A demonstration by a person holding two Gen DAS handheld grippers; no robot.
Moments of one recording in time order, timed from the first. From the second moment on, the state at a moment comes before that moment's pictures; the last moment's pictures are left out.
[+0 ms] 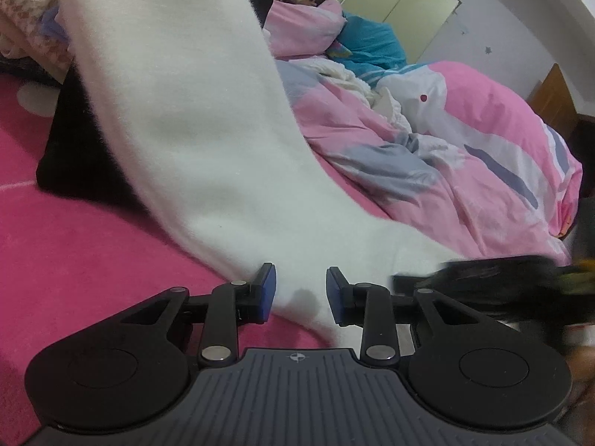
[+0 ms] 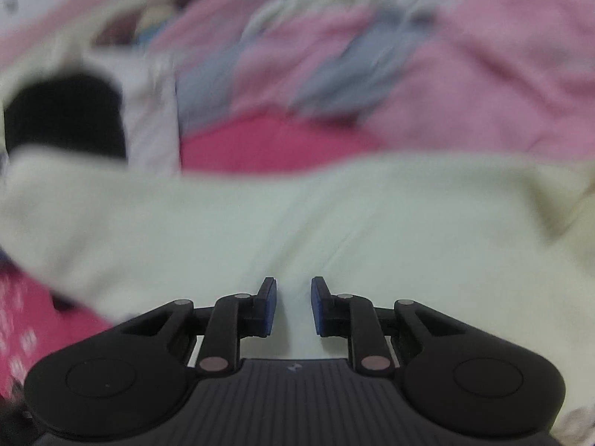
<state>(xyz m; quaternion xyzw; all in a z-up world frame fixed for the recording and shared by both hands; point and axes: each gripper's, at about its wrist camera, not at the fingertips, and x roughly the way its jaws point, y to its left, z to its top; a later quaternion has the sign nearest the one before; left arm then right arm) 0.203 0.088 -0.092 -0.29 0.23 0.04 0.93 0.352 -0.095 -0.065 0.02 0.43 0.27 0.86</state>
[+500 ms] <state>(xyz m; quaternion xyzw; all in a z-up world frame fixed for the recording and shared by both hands) 0.197 0.079 -0.086 -0.26 0.22 0.05 0.94 0.307 -0.212 -0.050 0.08 0.42 0.18 0.89</state>
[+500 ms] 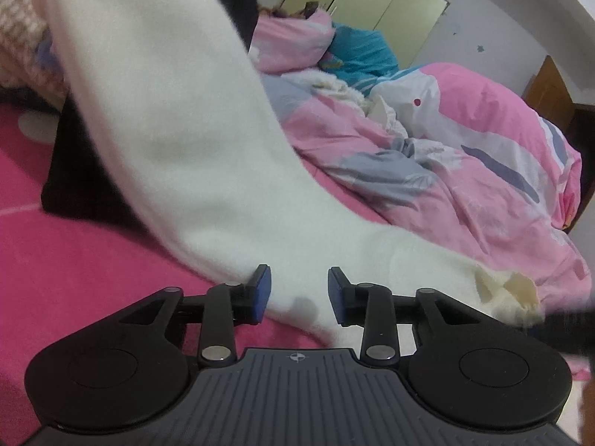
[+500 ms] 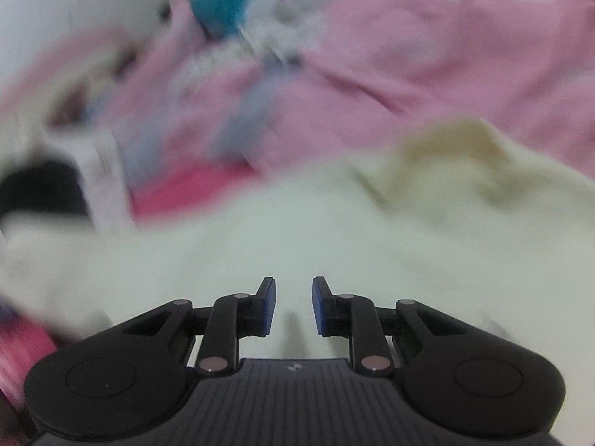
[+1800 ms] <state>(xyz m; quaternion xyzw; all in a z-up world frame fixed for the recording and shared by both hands) 0.198 0.085 -0.091 -0.27 0.22 0.05 0.94 0.270 -0.422 -0.052 0.16 0.44 0.02 0.88</state>
